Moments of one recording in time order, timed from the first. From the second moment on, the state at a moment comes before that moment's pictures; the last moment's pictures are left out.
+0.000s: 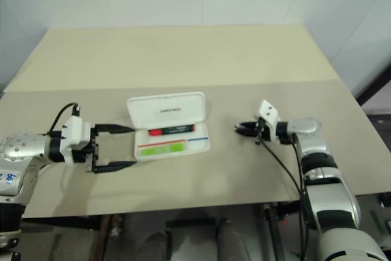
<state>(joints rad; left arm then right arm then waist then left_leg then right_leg) -0.28 0.84 0.14 -0.03 -0.43 0.10 -1.23 -0.87 -0.54 0.07 1.04 0.09 -0.24 1.26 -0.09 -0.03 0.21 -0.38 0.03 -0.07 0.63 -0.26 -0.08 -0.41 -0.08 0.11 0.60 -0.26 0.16</state>
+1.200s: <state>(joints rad) -0.28 0.83 0.14 -0.04 -0.43 0.10 -1.23 -0.83 -0.34 0.24 0.66 0.10 -0.13 1.37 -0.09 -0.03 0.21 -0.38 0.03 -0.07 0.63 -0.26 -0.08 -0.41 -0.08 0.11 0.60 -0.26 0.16</state>
